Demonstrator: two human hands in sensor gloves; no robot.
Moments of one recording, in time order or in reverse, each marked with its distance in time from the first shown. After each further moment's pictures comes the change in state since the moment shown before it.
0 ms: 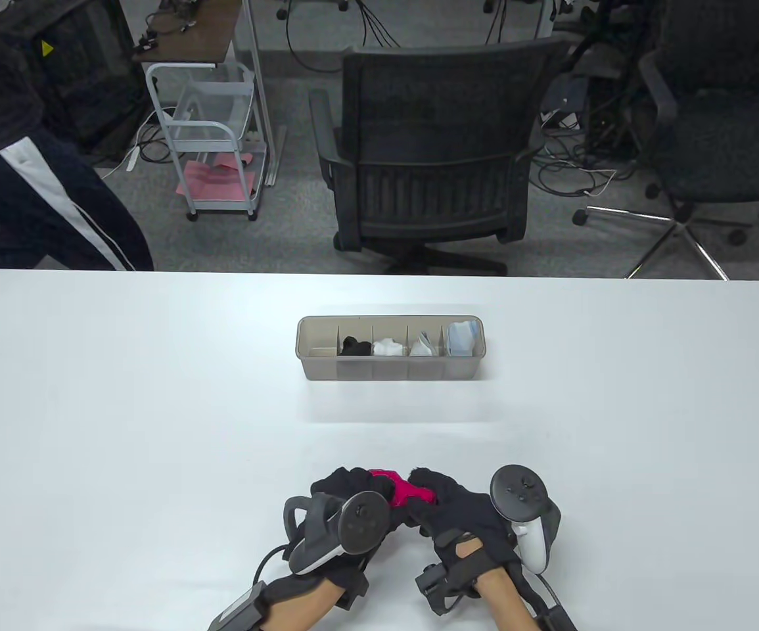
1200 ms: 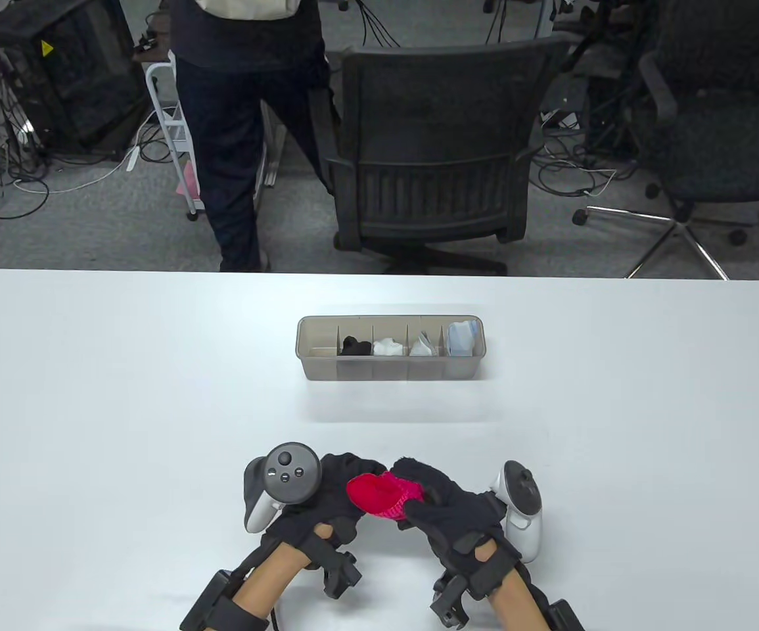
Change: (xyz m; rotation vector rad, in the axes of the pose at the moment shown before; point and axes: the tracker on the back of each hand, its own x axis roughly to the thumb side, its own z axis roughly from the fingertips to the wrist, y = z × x) left_hand -0.067 -0.002 -0.018 -0.177 -0.022 0.807; right_hand 0.013 0.003 -0.003 0.394 -0.251 -0.356
